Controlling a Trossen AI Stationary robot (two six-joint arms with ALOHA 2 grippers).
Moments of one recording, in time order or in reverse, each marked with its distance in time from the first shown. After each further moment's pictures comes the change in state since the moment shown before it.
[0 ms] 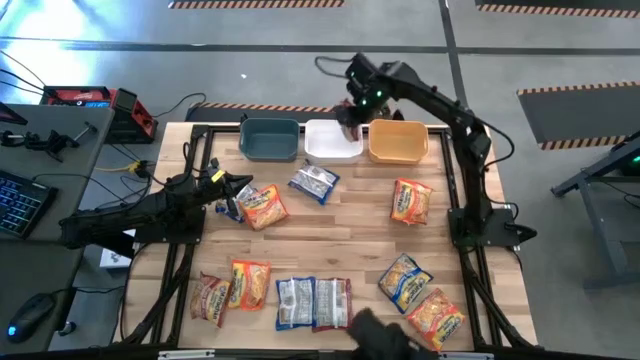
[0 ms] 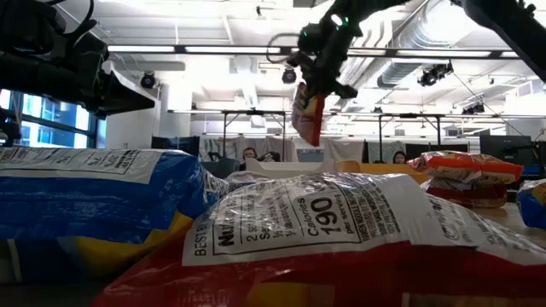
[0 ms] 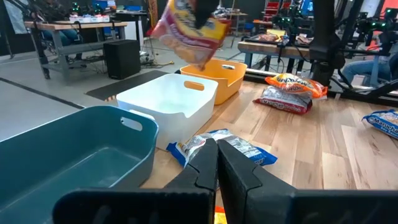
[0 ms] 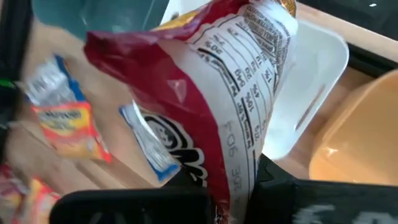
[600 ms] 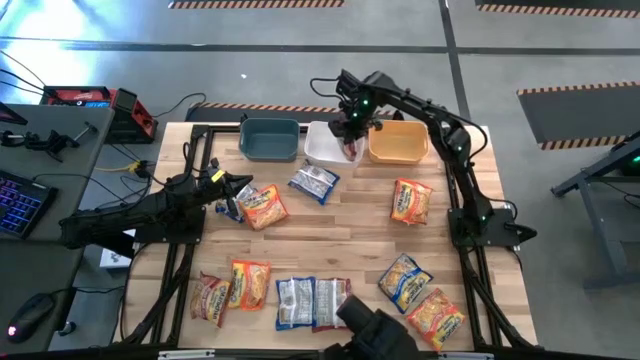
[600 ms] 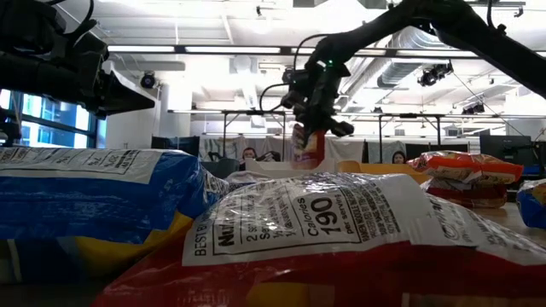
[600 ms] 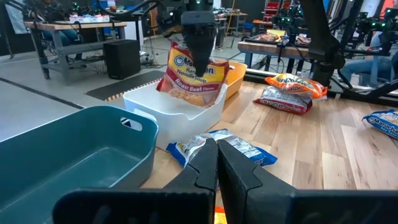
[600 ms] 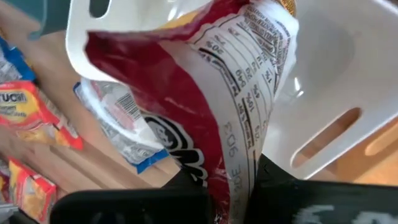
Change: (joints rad) left arm 0.000 0.000 0.000 0.000 0.000 0.000; right arm -0.026 0.201 -0.001 -0.047 -0.107 -0.050
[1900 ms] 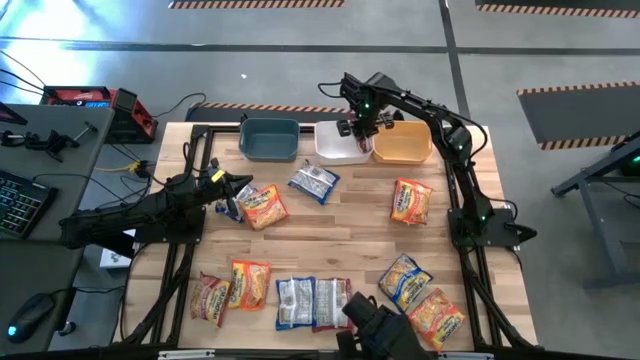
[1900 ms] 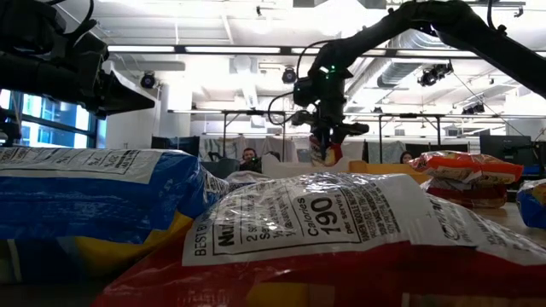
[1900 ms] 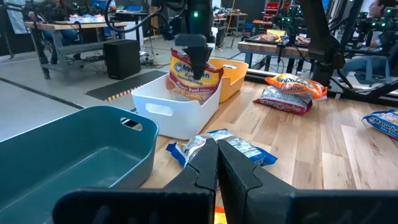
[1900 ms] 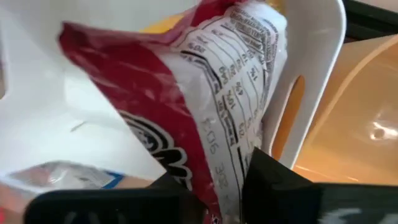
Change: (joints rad) left arm 0.000 0.000 0.000 0.000 0.000 0.000; right arm -0.026 -0.001 -0.054 -0.032 0.264 0.125
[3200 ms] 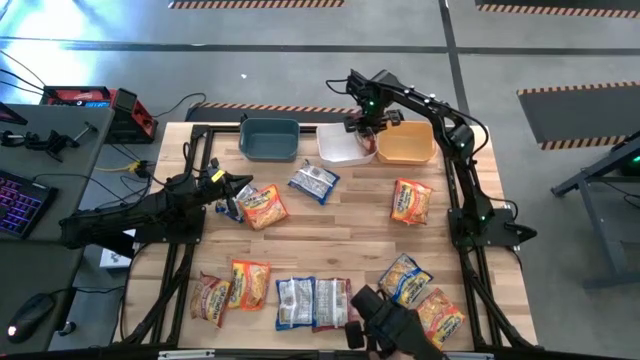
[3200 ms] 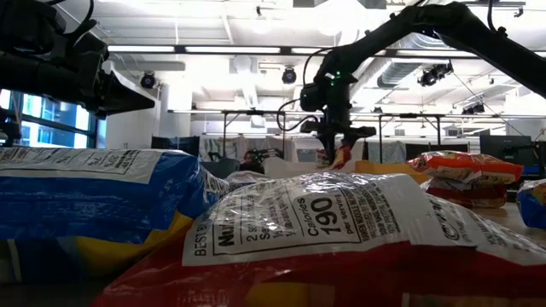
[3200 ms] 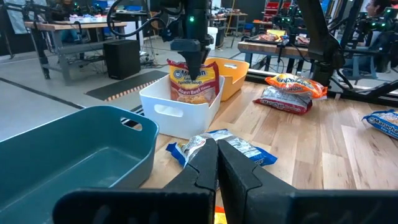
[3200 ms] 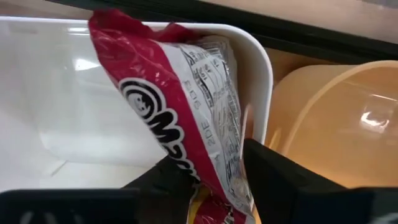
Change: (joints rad) left arm 0.000 0.000 0.000 0.000 0.000 0.000; right arm -0.049 0.000 -0.026 0.007 0.060 0.018
